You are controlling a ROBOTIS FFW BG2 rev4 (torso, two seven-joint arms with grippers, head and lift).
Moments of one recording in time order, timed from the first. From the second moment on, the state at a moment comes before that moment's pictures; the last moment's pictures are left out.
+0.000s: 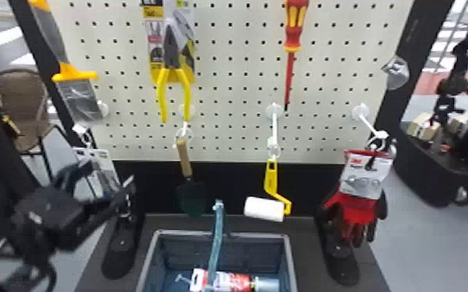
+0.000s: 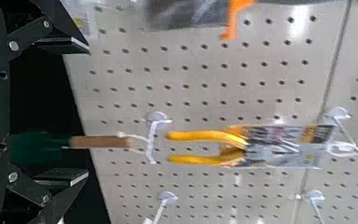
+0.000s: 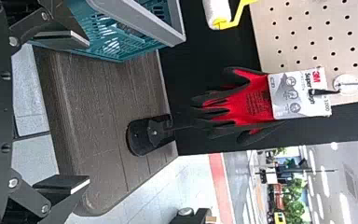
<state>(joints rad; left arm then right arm) 0.25 0.06 0.24 -2.32 0.11 0.44 -0.62 0.89 -0.12 0.18 -2.00 -0.19 -0.23 -0.22</state>
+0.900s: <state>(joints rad) -0.35 0.27 0.18 -2.08 0.27 0.77 -0.95 0.87 -0.12 0.18 -1.99 -0.18 -0.23 -0.22</state>
